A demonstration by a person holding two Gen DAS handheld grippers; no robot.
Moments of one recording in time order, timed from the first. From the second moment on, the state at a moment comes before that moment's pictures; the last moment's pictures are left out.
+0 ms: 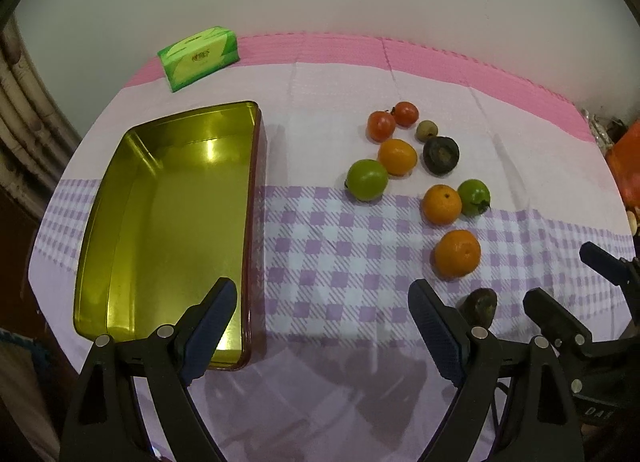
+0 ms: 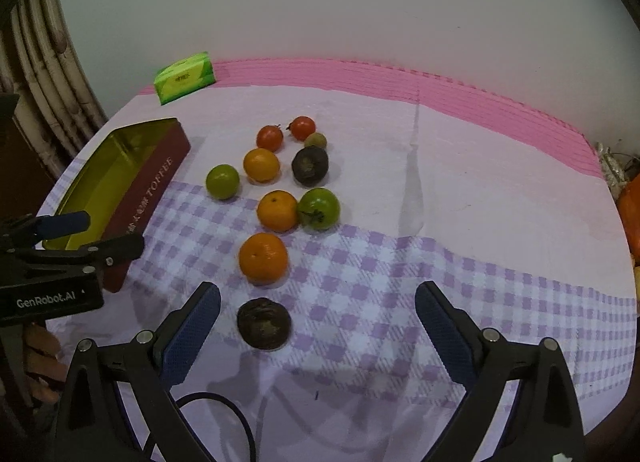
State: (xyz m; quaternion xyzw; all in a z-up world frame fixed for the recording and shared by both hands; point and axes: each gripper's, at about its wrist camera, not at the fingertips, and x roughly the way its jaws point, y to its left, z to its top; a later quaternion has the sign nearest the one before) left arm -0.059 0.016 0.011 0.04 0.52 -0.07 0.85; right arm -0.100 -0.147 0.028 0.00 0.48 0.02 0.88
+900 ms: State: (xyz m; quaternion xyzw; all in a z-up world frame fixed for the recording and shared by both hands) left arm -0.063 0.023 0.007 0.06 0.53 -0.06 0.85; right arm -0.109 -0.132 0.007 -0.02 0.49 0.04 0.87
